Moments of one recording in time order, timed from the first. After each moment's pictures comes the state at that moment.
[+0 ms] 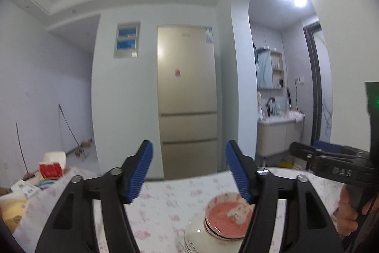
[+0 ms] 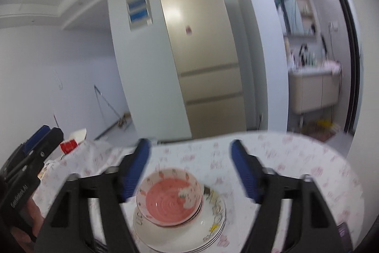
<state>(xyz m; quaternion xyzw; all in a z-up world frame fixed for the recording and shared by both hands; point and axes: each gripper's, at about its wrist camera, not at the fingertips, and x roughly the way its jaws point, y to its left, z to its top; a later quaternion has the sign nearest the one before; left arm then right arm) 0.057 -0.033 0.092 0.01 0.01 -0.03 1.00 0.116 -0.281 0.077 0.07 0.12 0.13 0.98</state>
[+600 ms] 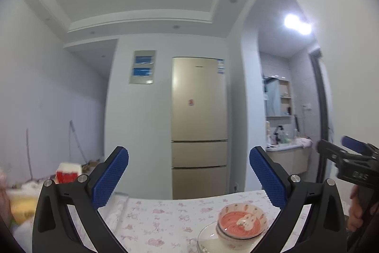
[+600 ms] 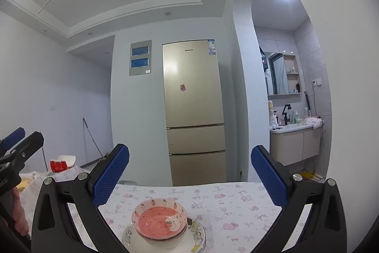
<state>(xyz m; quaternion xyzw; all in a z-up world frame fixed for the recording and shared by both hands) -0.011 0.005 0.072 -0.02 -0.08 0.01 1.00 0.037 -0.268 0.077 0.03 -0.03 0.07 1.00</state>
